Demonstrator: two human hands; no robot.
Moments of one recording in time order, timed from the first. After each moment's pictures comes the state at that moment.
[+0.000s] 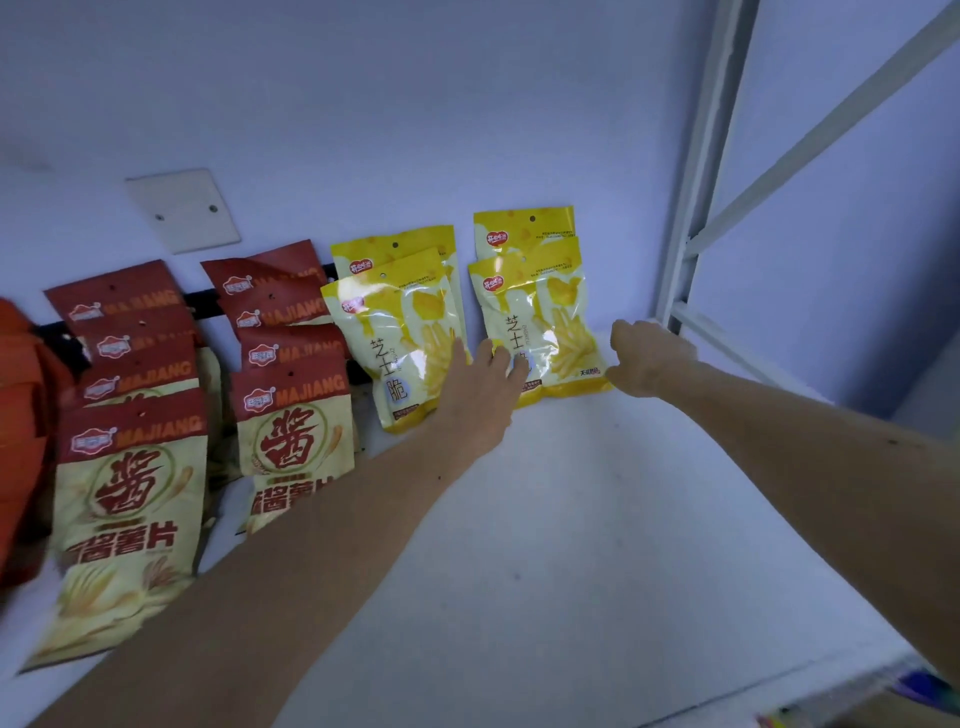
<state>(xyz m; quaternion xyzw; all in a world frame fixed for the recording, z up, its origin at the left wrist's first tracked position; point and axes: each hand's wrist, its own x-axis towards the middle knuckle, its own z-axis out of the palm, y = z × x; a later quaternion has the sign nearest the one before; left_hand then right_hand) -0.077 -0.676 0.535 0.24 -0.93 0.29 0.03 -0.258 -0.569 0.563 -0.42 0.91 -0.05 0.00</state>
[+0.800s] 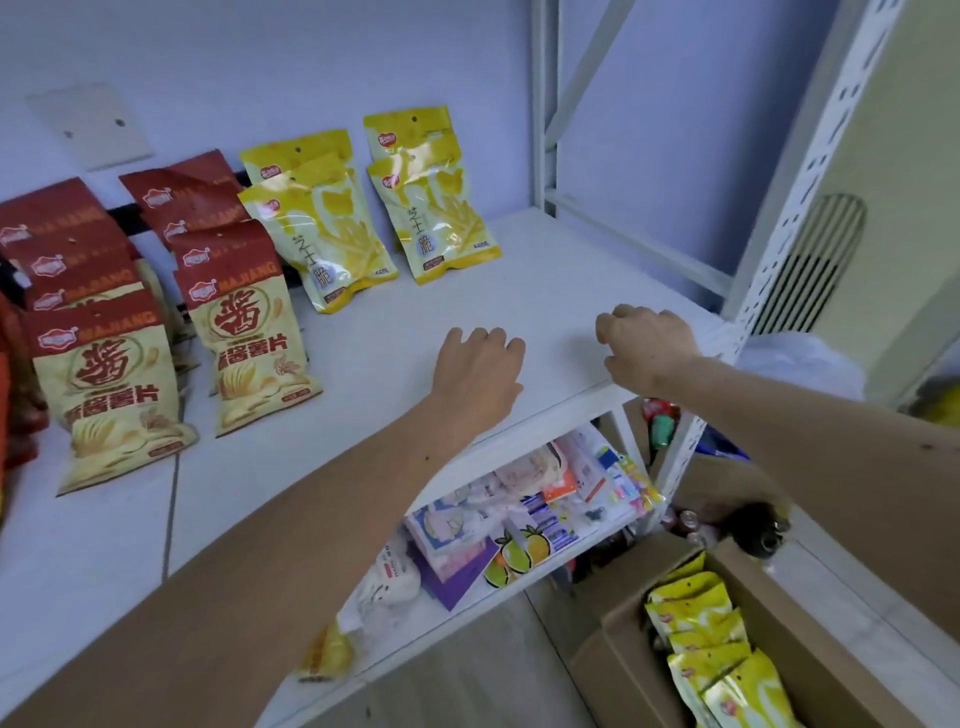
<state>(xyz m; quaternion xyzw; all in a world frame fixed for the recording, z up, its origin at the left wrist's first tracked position) 0.011 -0.452 0.512 0.15 -0.97 0.17 0.07 -0.140 -0.312 0.513 -0.44 0.90 0.02 -0.07</state>
